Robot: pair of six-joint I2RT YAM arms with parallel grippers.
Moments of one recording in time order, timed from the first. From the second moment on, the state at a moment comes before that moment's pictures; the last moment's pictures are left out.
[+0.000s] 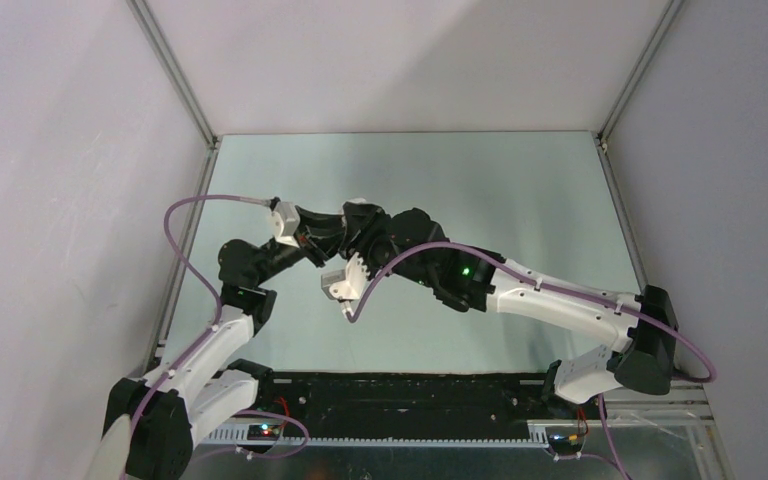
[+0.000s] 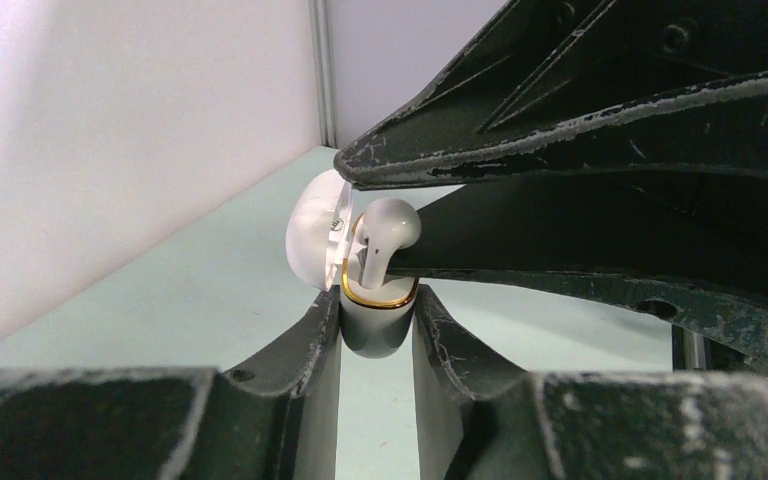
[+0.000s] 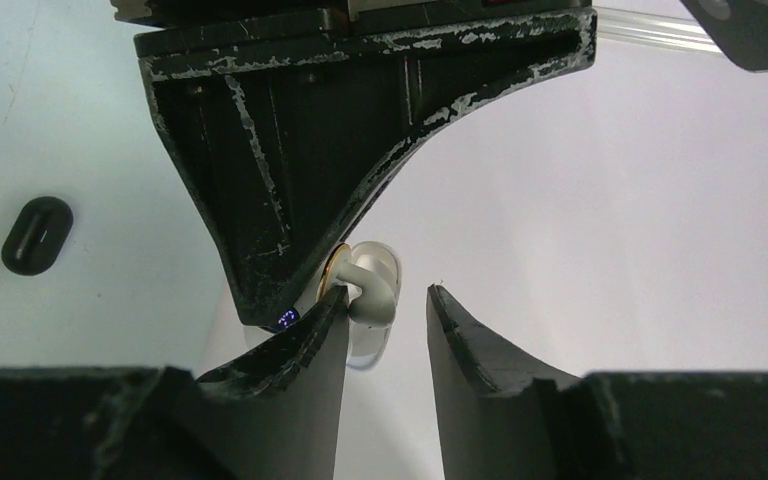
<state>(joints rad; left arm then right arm) -0.29 0.95 0.45 0.87 0.76 -0.26 1.14 1.44 1.31 -0.09 0.14 -1.58</state>
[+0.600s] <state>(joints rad) -0.31 0.93 0.44 0.85 0.82 -0.20 1.14 1.46 1.44 -0.36 0.10 -1.57</state>
